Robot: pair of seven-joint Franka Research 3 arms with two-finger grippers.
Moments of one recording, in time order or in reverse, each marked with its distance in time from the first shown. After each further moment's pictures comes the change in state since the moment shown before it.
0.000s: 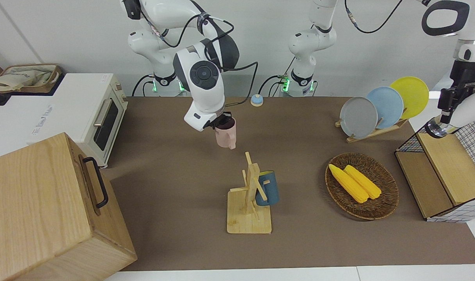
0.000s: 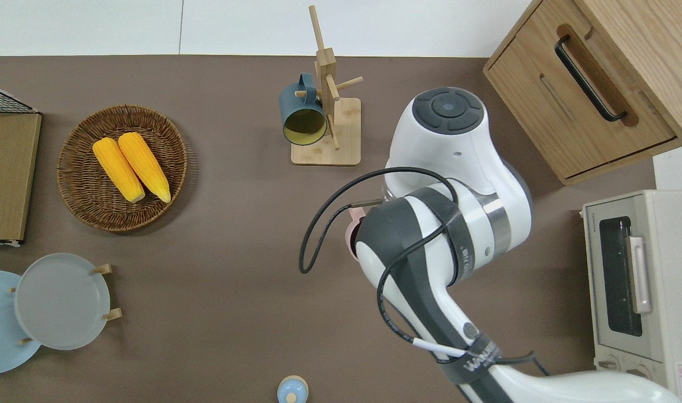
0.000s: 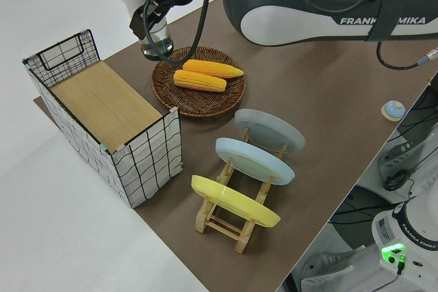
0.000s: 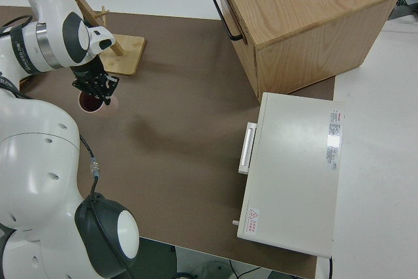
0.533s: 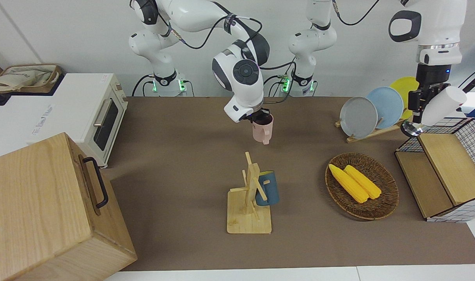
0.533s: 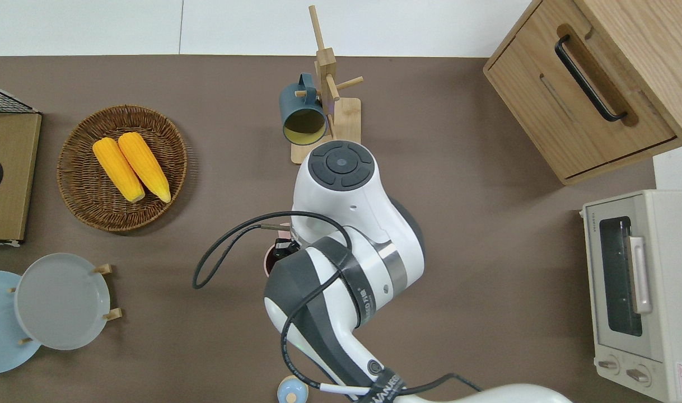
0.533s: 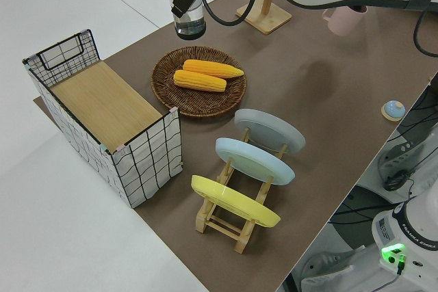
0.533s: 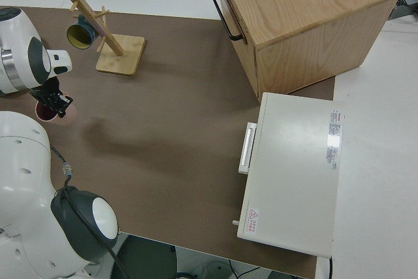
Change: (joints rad) left arm -0.016 -0.177 -0.076 -0.326 0.115 0.221 -0.206; right arm 0.169 0.081 0.004 0.022 0.147 0.172 0.356
